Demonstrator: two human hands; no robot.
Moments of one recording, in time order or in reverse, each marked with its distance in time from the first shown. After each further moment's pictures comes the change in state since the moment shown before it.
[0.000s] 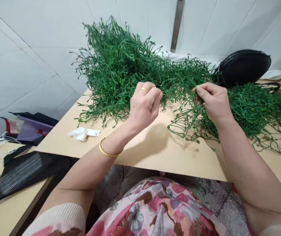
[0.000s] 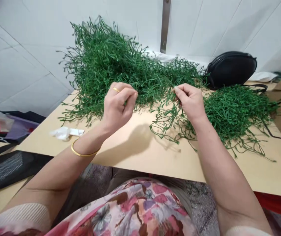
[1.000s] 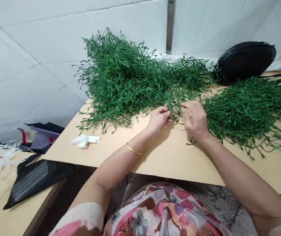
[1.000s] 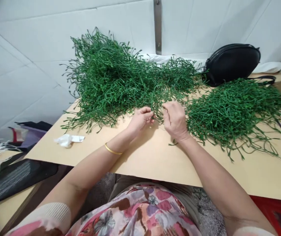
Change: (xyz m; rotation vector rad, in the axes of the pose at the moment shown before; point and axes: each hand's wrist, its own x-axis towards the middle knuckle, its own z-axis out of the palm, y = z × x) left_hand -0.009 0.019 0.086 -1.282 -0.229 -1.097; right_hand -0.049 0.031 0.024 -0.427 0.118 -0.500
